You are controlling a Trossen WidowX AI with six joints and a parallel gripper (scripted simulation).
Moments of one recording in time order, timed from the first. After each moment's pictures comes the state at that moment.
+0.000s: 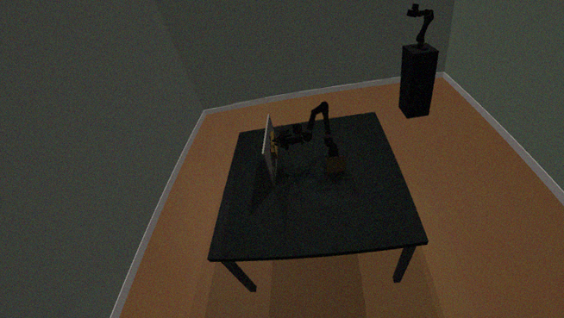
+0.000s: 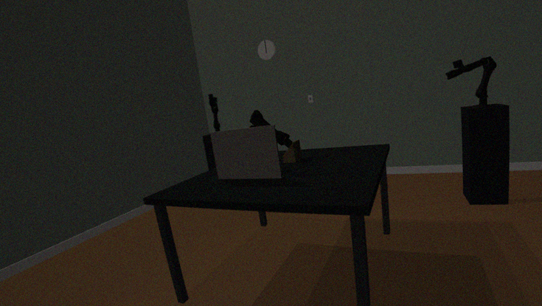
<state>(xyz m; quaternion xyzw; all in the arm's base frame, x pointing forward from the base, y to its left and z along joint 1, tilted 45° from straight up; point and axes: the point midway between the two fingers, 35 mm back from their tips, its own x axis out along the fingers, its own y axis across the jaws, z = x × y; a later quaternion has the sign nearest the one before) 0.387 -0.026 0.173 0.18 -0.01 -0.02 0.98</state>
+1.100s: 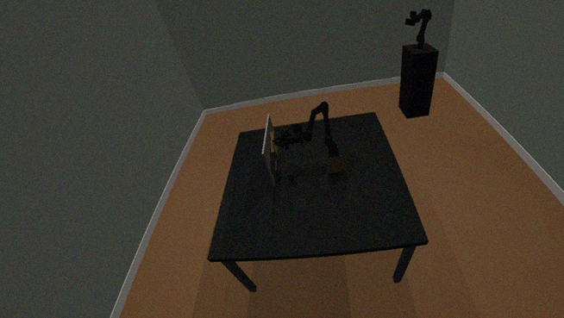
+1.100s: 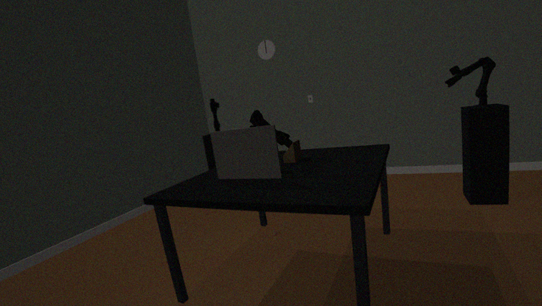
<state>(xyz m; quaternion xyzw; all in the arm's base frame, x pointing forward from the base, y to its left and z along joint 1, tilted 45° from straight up) 0.388 -0.026 0.175 0.18 -0.02 -0.02 0.98</state>
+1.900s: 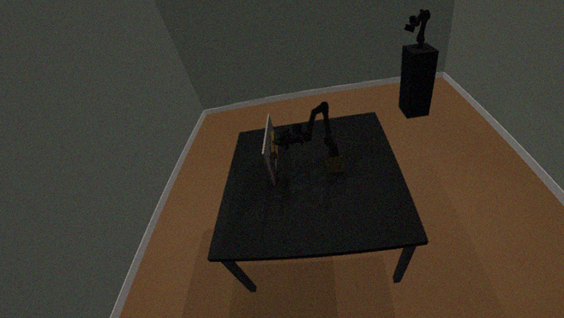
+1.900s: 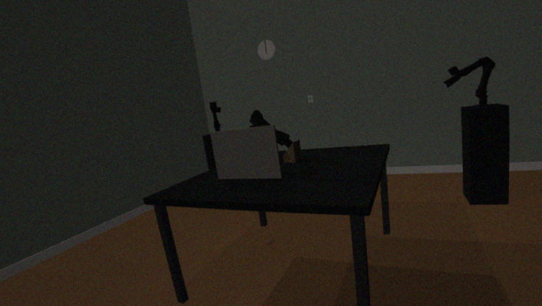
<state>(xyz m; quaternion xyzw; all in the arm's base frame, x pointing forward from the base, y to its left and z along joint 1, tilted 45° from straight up) 0.387 -0.027 0.175 0.18 -0.02 -0.02 0.98</state>
